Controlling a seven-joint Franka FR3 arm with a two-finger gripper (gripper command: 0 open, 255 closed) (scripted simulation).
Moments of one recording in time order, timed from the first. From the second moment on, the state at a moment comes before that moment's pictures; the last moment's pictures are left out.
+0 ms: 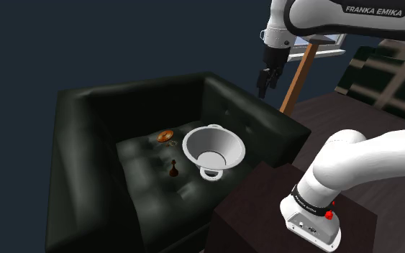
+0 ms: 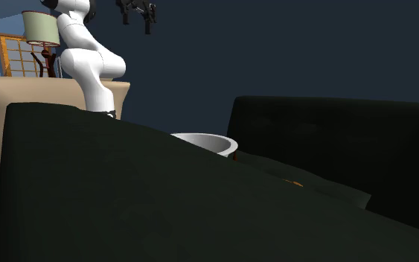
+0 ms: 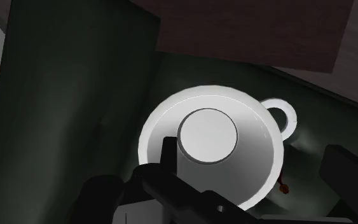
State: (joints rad) arm -0.02 -0.80 0.03 -2.37 -0.07 1.53 -0.07
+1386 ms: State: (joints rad) arm 0.05 -0.21 0.22 -2.34 -0.11 2.02 0.06
